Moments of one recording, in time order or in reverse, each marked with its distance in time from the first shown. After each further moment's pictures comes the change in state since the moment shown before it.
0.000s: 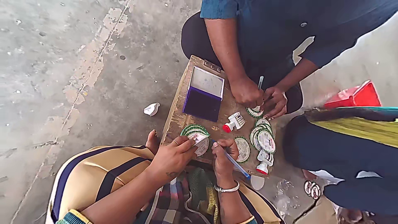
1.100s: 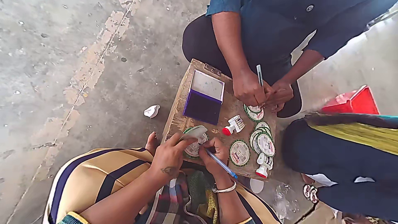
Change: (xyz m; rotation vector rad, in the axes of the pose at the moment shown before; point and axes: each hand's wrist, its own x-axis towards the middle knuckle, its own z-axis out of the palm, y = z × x) left_hand 0.009 0.004 -0.003 -0.192 0.109 -0.323; right_hand 0.007 0.001 0.007 -0.410 -0.298 -0.057
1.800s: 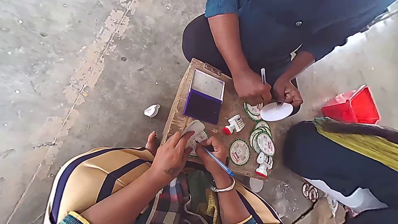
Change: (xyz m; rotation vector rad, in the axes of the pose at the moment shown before) left_hand -0.002 -0.002 0.005 0.111 -0.009 0.037; right_hand 0.001 -0.003 0.003 -0.039 -0.008 0.030
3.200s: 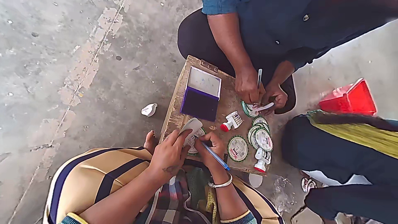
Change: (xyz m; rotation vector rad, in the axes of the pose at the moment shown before) left_hand 0.000 0.001 -0.001 -0.016 -0.036 -0.020; right_hand 0.002 0.002 0.005 -0.018 0.085 0.041
